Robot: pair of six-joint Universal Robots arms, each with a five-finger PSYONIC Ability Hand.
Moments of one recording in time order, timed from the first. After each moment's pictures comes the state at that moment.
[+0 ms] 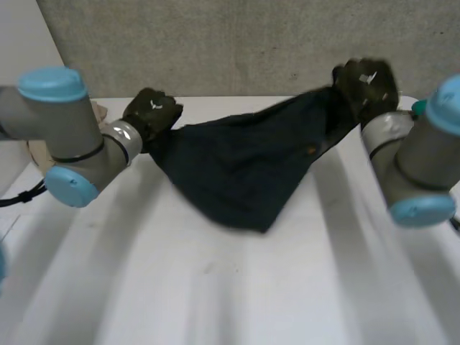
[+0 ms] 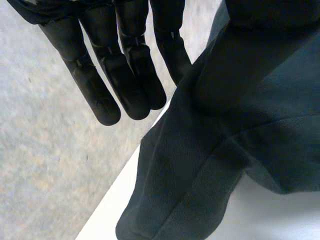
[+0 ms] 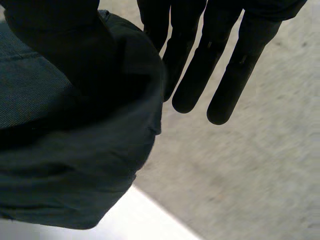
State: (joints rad) left arm 4.34 -2.28 -0.95 3.11 -1.33 3.71; right arm 1.92 -1.08 1.27 -0.35 1.54 2.86; left_hand 1.16 1.19 1.19 1.20 0.97; right_hand 1.09 1.17 1.18 1.20 0.96
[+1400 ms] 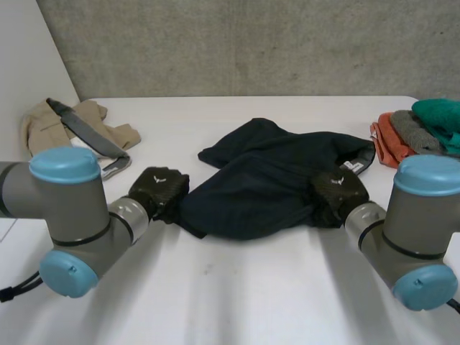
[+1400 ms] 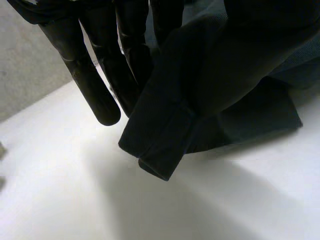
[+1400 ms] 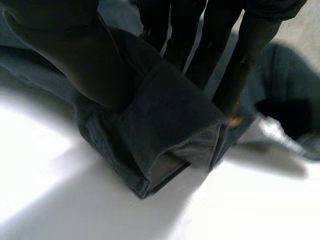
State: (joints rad) left arm 4.29 -2.11 -1.53 3.29 -1.41 3.44; right arm 1.95 -1.06 1.62 -0.23 1.45 2.86; left_hand 1.13 1.19 1.18 1.20 0.98; right_hand 1.12 1.17 1.18 1.19 0.97
